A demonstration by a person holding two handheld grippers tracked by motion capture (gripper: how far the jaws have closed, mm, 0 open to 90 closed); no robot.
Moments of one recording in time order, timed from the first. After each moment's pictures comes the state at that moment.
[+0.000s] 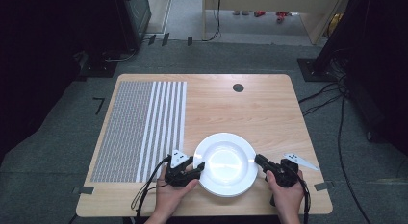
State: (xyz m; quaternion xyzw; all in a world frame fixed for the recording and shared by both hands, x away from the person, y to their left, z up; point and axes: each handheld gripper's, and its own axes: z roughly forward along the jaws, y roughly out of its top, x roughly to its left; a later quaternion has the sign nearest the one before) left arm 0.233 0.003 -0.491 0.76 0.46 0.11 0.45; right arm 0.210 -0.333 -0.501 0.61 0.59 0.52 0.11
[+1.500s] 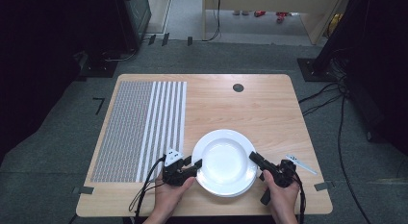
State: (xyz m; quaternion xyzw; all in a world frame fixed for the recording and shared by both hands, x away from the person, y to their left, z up) left arm 0.236 0.012 -0.493 0.72 0.49 0.08 0.48; right arm 0.210 -0.325 -0.510 0.62 0.50 0.60 0.04
